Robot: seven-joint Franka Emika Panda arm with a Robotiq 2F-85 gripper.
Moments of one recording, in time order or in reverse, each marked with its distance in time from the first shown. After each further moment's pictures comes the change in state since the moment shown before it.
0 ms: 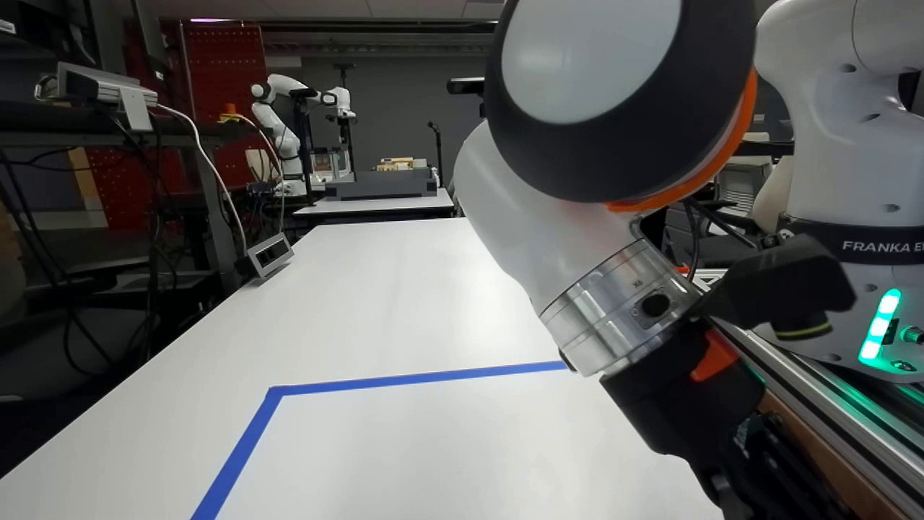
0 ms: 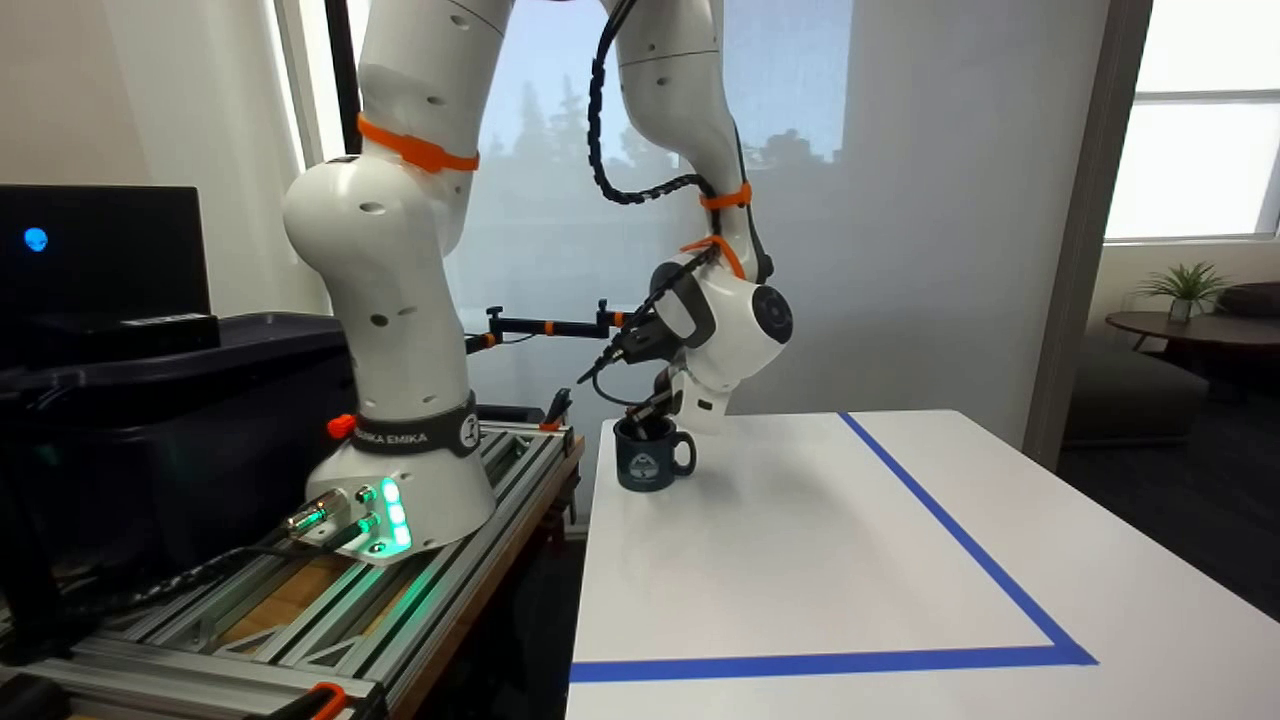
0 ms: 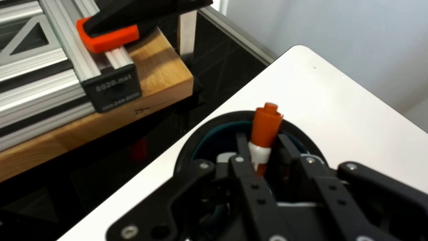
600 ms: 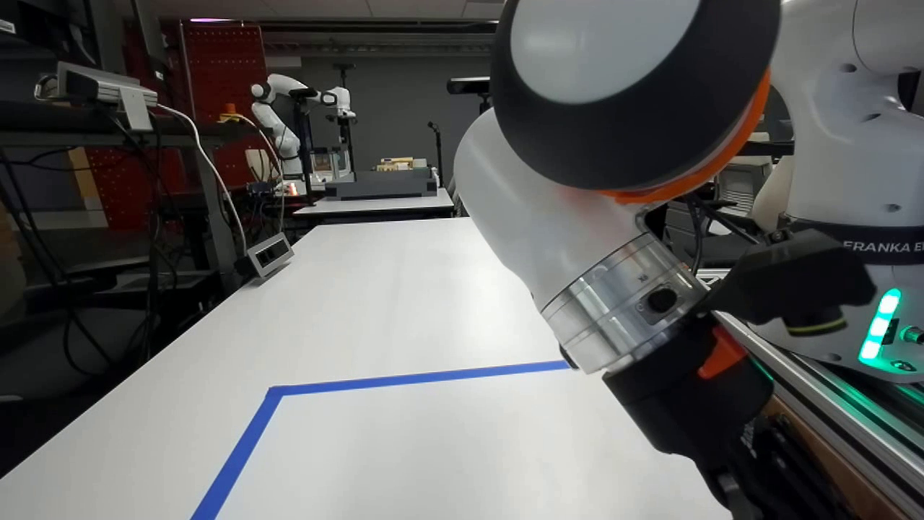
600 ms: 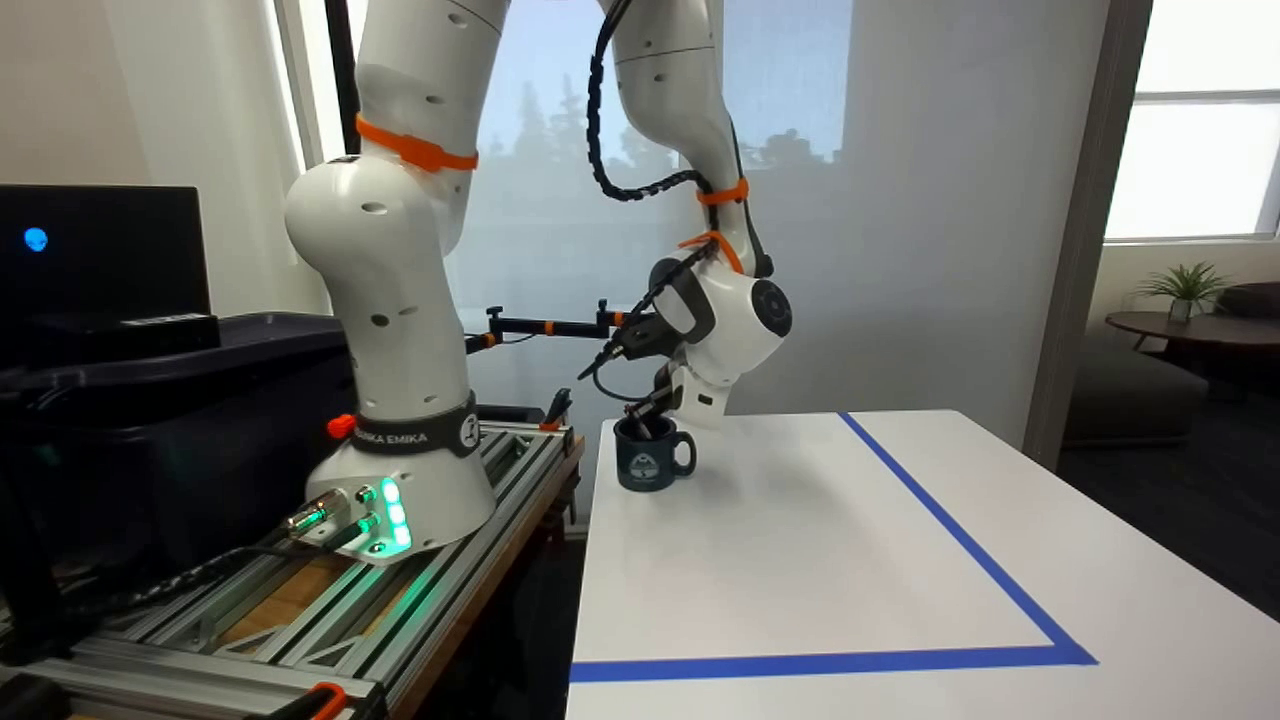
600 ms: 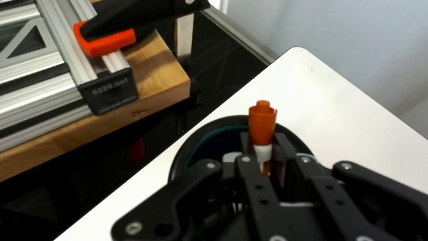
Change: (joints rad) arm 0.008 -0.016 0.006 -0.002 0.001 0.003 0.007
